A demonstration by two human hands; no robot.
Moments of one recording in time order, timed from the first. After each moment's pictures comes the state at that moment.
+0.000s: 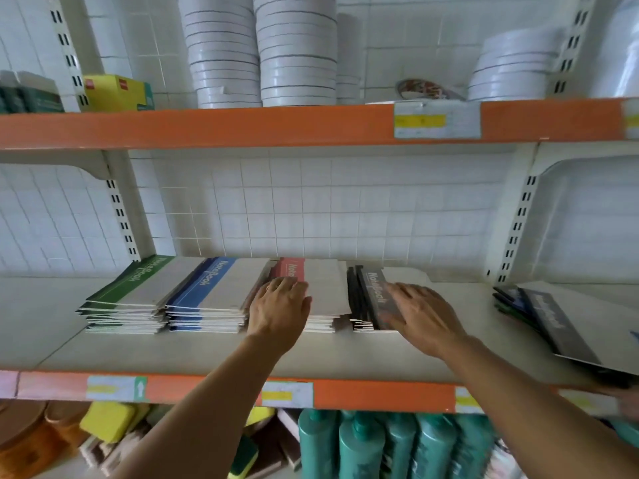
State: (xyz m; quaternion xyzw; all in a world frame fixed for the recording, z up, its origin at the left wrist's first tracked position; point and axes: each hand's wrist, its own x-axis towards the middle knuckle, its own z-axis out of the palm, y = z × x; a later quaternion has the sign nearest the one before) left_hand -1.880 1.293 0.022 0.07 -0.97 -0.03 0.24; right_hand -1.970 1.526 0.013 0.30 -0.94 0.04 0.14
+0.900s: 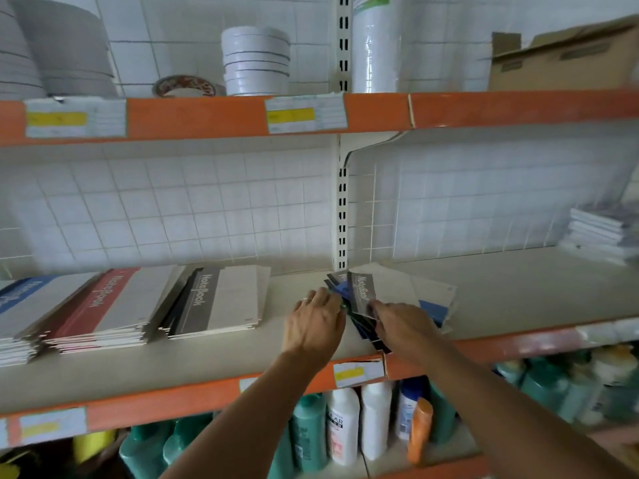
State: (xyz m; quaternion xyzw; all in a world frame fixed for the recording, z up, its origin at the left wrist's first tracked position) left_hand -1.967 1.642 -0.007 -0.09 -0.96 -0.09 0.25; right_hand -2.007 1.810 -0.012 0.21 -0.97 0.00 0.11
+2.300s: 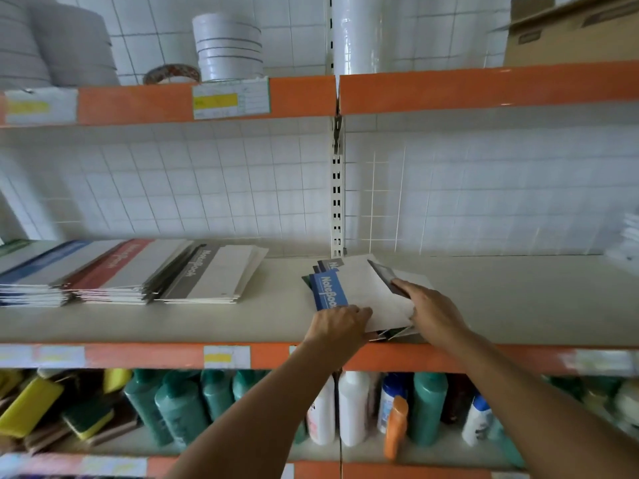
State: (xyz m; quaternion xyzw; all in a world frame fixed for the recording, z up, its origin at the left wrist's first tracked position) left_hand -1.978 1.752 -0.012 -0.07 -0.99 0.02 0.07; right_hand -2.042 1.918 -0.002 0.22 -0.96 0.18 0.07
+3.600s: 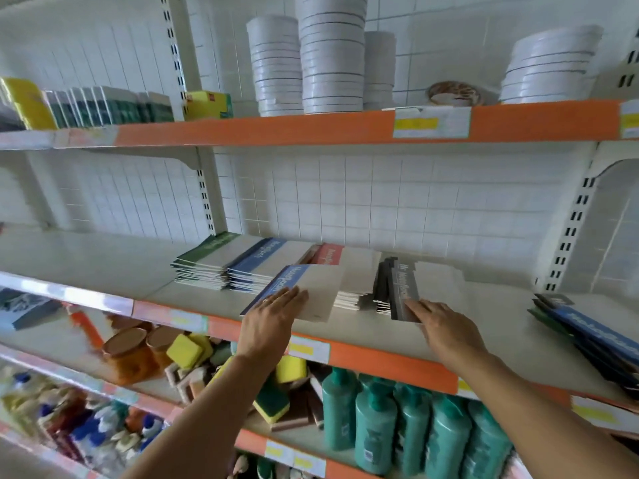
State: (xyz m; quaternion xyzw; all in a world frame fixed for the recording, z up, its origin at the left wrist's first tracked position) left_hand -1.777 1.309 -0.003 0.07 -0.91 0.06 0.41; right_hand -1.943 1.557 -0.008 0.37 -0.92 0.01 0.13
